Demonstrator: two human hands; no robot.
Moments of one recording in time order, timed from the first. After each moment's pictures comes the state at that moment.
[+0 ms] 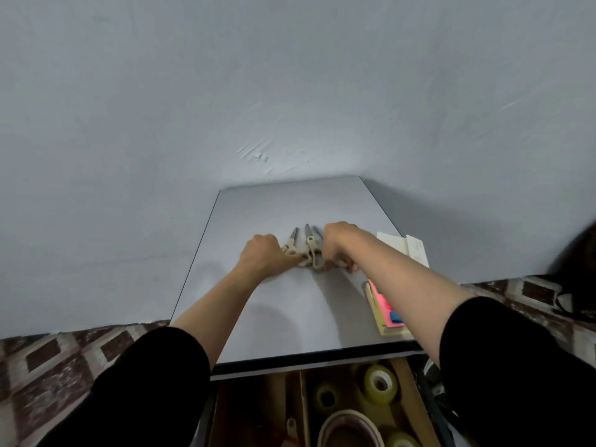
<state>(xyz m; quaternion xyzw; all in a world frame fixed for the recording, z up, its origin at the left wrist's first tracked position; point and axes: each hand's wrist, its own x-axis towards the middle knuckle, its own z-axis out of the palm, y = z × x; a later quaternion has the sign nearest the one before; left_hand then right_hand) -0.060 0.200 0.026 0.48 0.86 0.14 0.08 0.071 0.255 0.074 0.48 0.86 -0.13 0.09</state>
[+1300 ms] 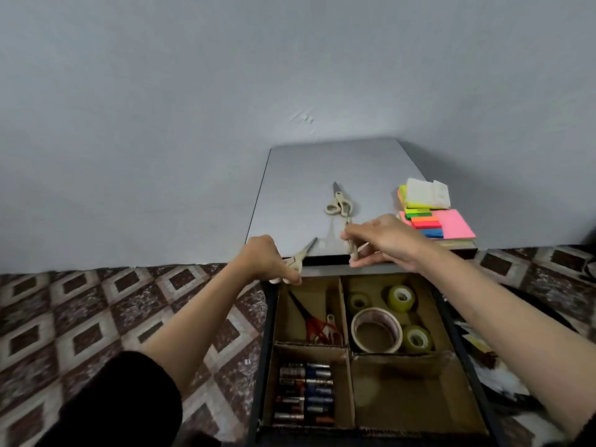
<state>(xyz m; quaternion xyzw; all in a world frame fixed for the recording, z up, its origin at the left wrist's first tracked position) -0.037 0.005 0.042 0.45 0.85 0.12 0.23 0.149 0.106 0.068 0.39 0.65 -0.63 -0.15</state>
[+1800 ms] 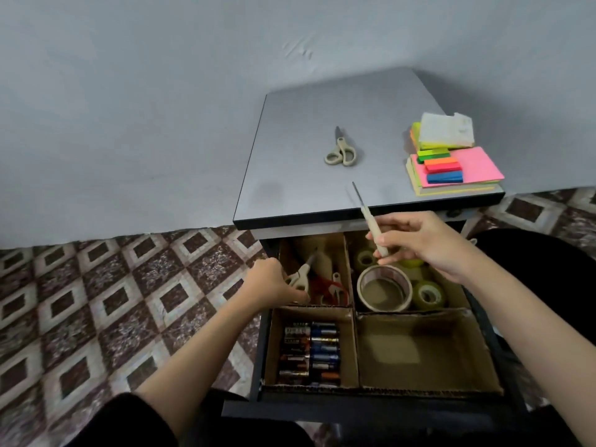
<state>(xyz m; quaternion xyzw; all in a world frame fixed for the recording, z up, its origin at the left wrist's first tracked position) 0.005 -0.036 -0.036 0.41 0.87 0.07 0.26 0.203 0.098 -0.001 0.33 0.64 -0.67 -0.17</state>
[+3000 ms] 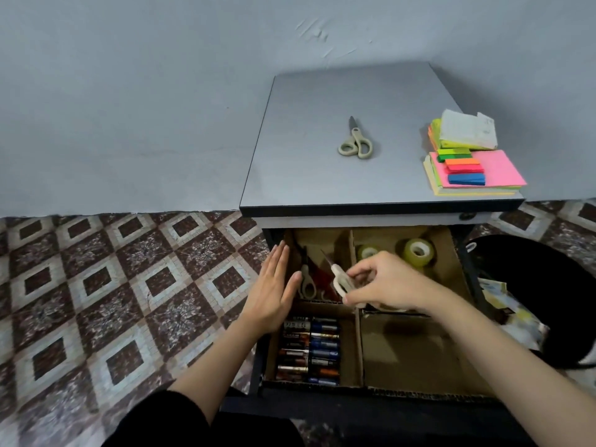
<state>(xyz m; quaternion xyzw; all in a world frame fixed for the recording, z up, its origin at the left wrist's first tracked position) -0.014 -0.060 -0.125 0.52 0.81 0.23 0.15 0.163 0.061 -0.034 0.34 0.83 -0.45 0.06</state>
